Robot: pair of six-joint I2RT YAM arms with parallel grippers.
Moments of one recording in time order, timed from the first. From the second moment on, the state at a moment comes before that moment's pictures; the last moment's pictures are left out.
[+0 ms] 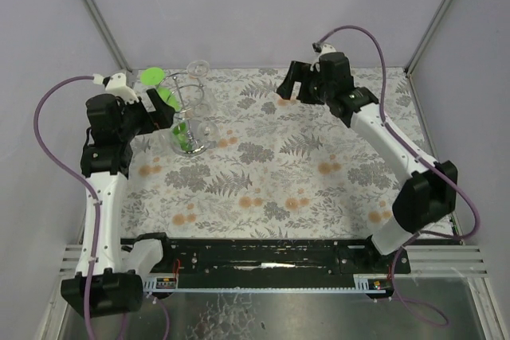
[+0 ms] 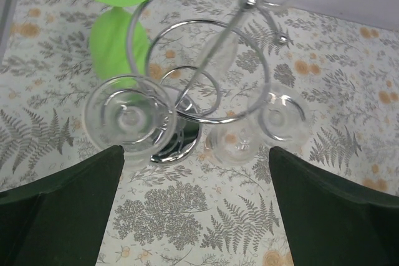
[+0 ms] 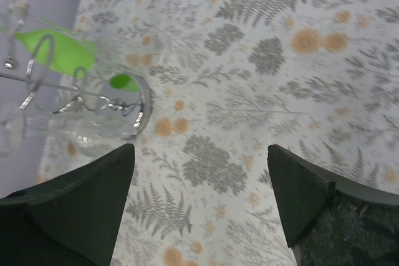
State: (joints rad) left arm 0.14 0.96 1.09 -0.47 0.28 -0.21; right arm 0.43 1.57 1.45 -0.37 -0.09 0.49
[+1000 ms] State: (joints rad) left arm 0.51 1.20 1.19 -0.34 0.56 -0.65; right arm 0.43 1.98 1.97 -0.31 -0.36 0.68
